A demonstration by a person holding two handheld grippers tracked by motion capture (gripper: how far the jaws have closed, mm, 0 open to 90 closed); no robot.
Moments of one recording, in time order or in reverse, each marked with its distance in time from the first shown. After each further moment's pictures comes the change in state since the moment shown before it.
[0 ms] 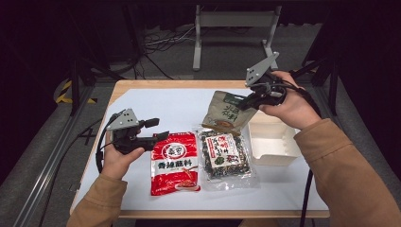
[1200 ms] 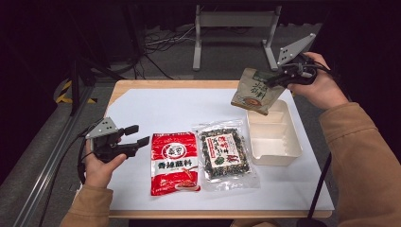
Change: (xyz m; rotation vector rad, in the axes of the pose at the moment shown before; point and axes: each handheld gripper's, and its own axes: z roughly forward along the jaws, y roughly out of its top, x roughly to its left) left arm 0.014 -0.038 -0.041 0.024 0.108 -0.106; right arm -0.070 -0.051 -0.043 -0.016 -0.161 -0.005
